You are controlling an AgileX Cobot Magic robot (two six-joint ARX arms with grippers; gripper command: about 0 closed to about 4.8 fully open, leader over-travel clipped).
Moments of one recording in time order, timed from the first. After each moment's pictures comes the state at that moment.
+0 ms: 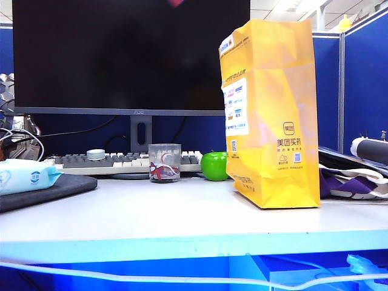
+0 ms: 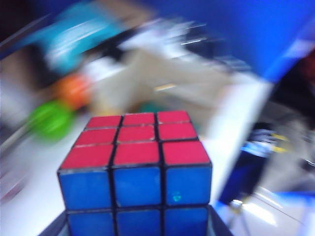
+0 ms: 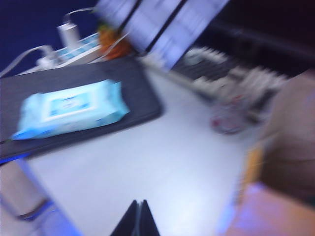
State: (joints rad) left arm -0.47 1.73 2.17 -1.05 0.53 0.22; right arm 0.54 1.06 1.10 -0.36 -0.27 -0.08
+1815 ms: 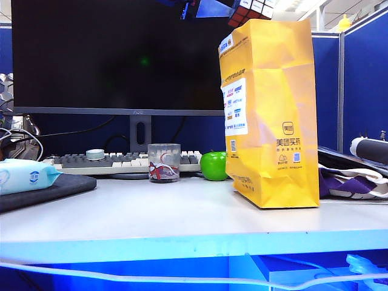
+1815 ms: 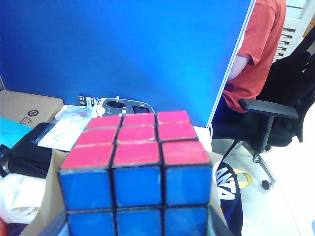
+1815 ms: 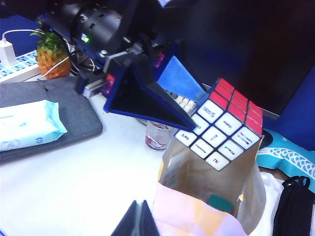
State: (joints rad) left arm -0.49 2.05 2.16 -0.49 0.91 0.25; right arm 0.54 0.95 1.24 -0.51 -0.07 -0.18
